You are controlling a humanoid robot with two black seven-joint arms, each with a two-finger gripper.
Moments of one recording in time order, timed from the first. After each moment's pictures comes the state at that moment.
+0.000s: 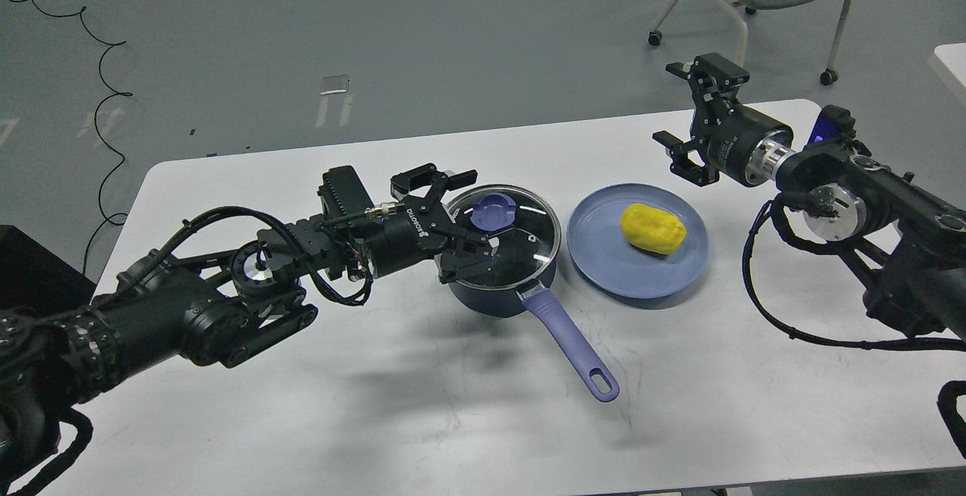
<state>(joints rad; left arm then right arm) -1.03 0.32 0.08 -0.90 1.79 0.49 -0.49 0.66 -0.32 0.91 0.88 -0.50 0.23 -0.02</state>
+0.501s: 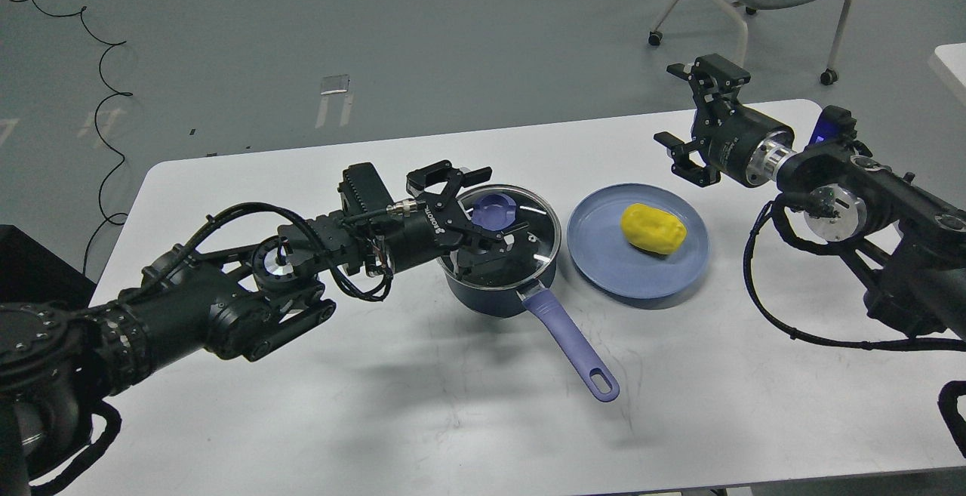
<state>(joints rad) -1.03 0.24 0.09 -0.81 1.79 0.49 -0.49 0.65 -0.32 0.91 0.88 -0.50 0.23 -0.02</state>
